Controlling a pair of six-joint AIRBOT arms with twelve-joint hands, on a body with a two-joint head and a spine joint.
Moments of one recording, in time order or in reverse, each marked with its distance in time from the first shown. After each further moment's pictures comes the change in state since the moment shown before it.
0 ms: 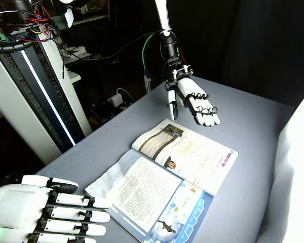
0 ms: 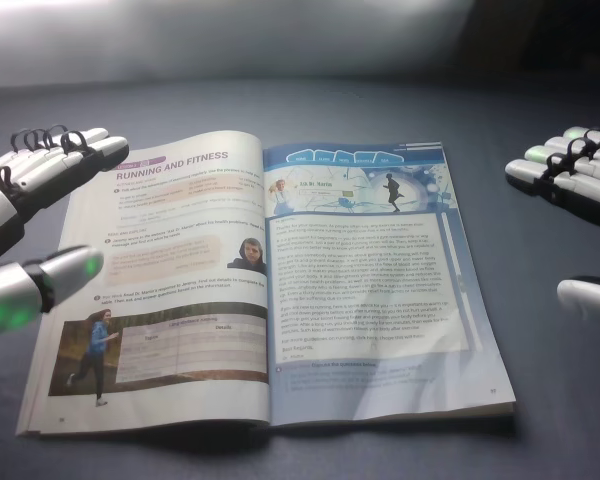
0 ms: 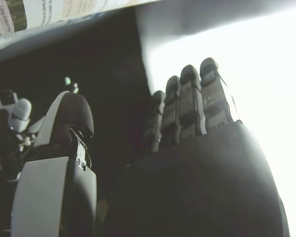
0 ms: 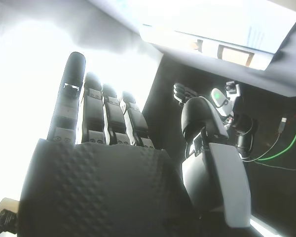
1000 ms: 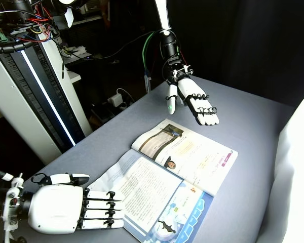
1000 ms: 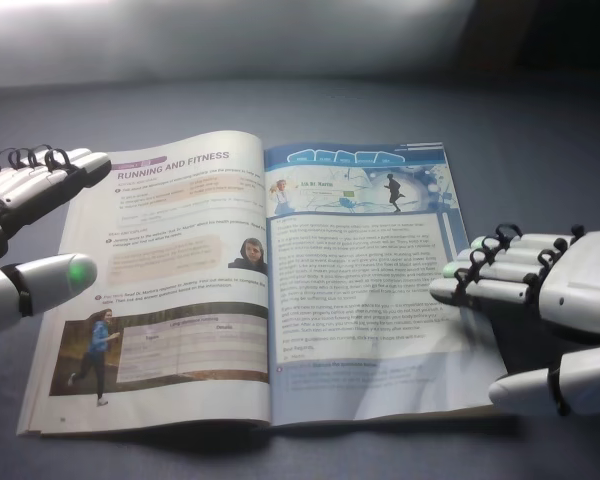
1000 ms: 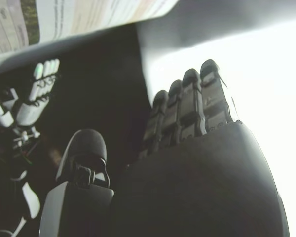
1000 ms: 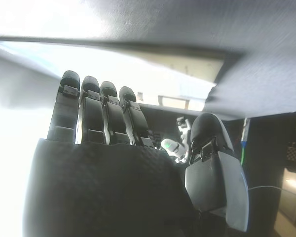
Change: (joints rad) left arm 0.053 0.017 -0.010 -0.026 0.010 0.000; right arm 0.156 -0.169 0.127 -0.393 -0.416 0.203
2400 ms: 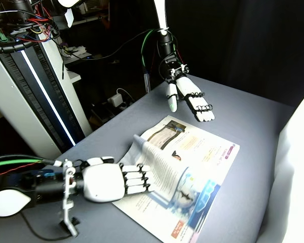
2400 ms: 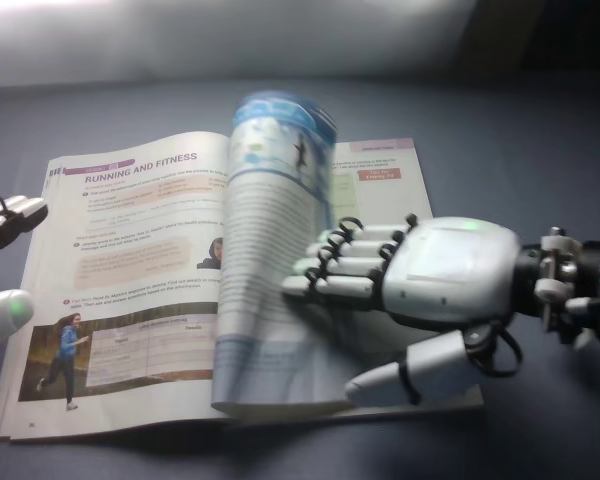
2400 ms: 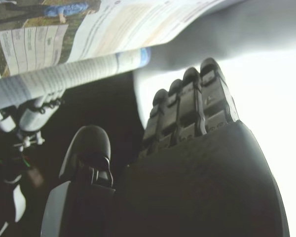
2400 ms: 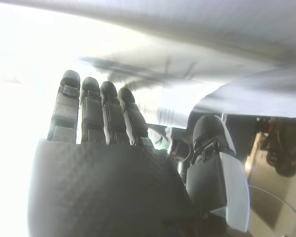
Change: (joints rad) left arm 0.191 0.010 -0.046 -0.157 -0.069 -0.007; right arm 0.209 -0.299 0.182 -0.268 -0.013 0.144
